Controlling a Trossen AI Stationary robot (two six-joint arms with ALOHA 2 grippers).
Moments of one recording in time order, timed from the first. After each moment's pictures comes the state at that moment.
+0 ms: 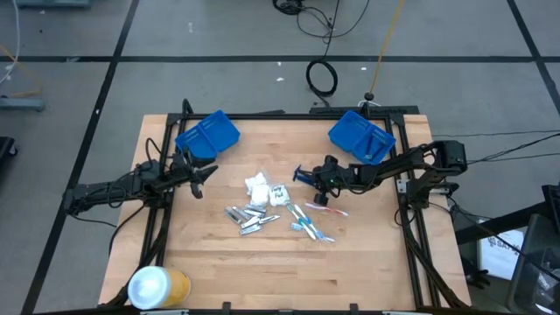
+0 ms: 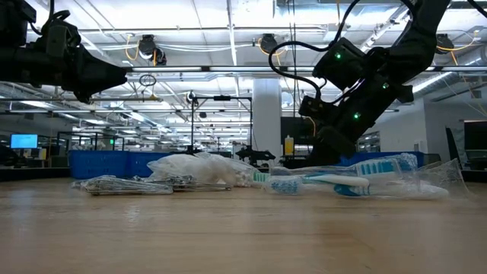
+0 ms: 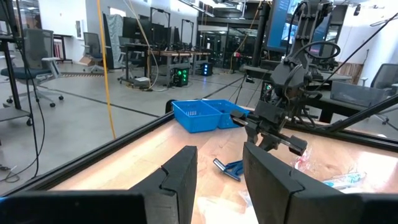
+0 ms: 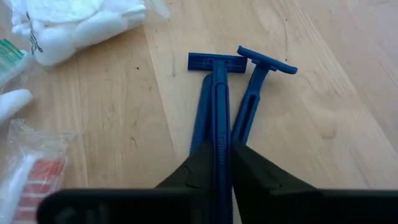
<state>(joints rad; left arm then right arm) 0.16 0.03 0.02 0.07 -0.18 -0.08 -0.13 1.64 0.57 0.28 0.18 0.05</state>
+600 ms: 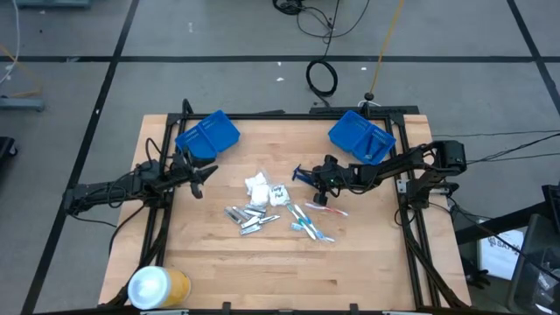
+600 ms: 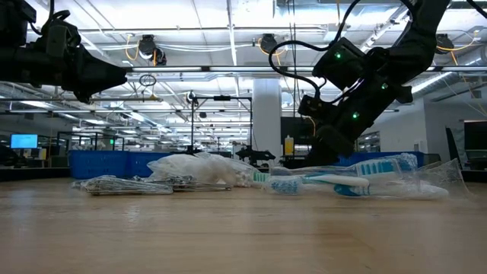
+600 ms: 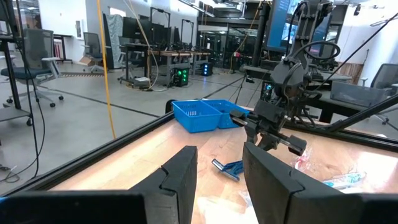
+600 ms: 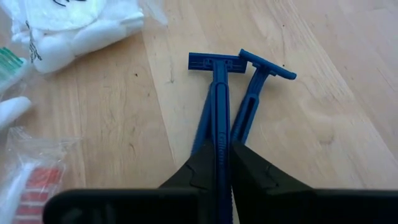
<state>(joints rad) 0.15 0.03 0.02 0.07 -0.18 -0.08 -0.13 1.64 0.57 0.31 0.18 0.05</state>
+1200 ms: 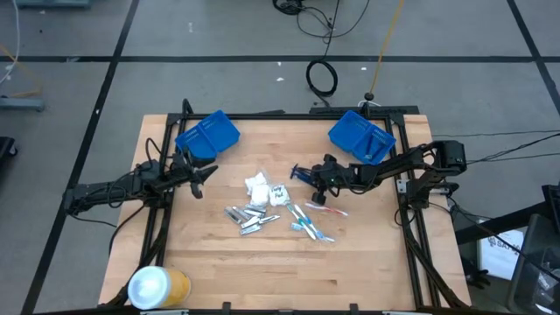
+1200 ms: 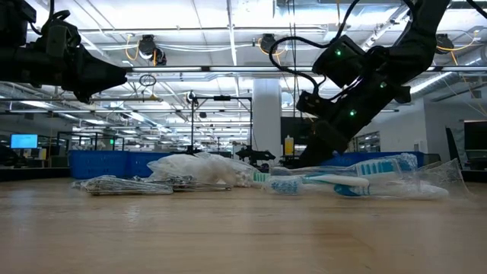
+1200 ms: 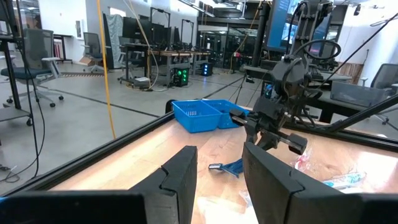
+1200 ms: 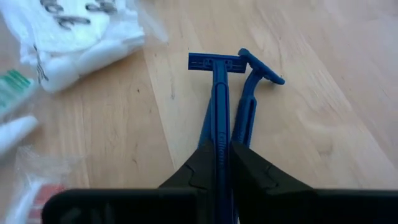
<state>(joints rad) 0.16 0.03 0.02 0.07 -0.18 -0.08 -0.13 1.64 0.57 0.36 0.18 0.07</state>
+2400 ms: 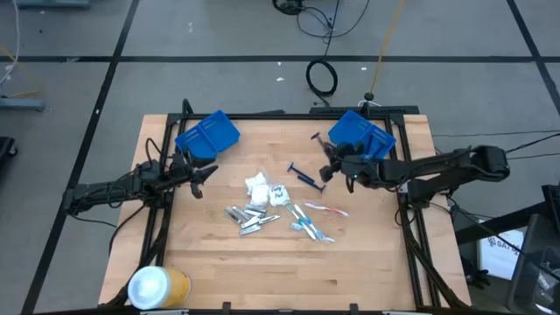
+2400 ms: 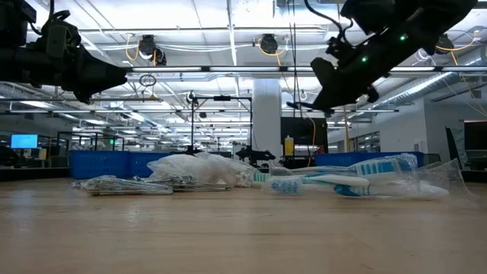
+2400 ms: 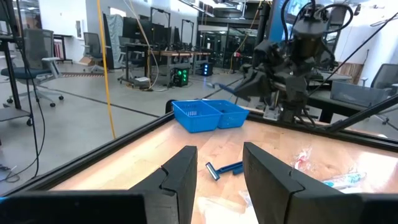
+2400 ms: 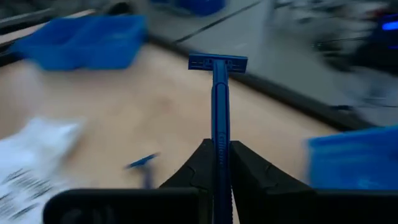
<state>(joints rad) 0.15 0.03 0.02 0.07 -0.18 -0.08 -0.07 1.22 0.57 0.08 0.72 0.45</state>
